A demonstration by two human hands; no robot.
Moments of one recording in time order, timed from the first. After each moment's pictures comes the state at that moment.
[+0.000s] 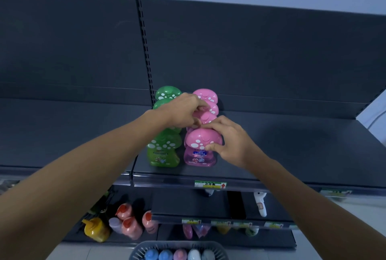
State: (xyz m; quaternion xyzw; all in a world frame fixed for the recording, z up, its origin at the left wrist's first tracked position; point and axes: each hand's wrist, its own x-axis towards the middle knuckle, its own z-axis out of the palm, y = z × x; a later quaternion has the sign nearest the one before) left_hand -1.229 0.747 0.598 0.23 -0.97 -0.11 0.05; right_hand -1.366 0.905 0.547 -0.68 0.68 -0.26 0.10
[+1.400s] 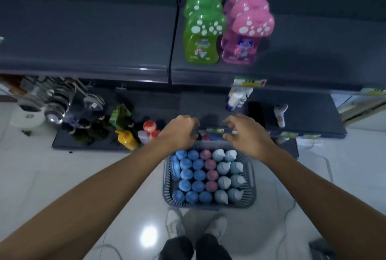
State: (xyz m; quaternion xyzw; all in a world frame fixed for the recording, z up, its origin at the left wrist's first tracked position) left_hand -1.026 0.911 0.369 0.36 -0.90 -0.25 -0.06; right_hand -1.214 1.035 0.398 -0.58 0.79 -0.08 0.20
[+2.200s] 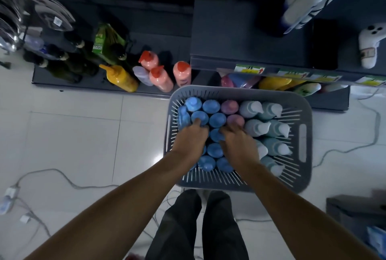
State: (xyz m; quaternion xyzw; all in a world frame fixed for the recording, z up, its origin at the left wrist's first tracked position) left_hand -0.996 0.984 0.110 0.40 -0.86 -0.24 -0.23; right_hand -1.124 1.065 0.103 -0.58 0.78 0.05 0.25
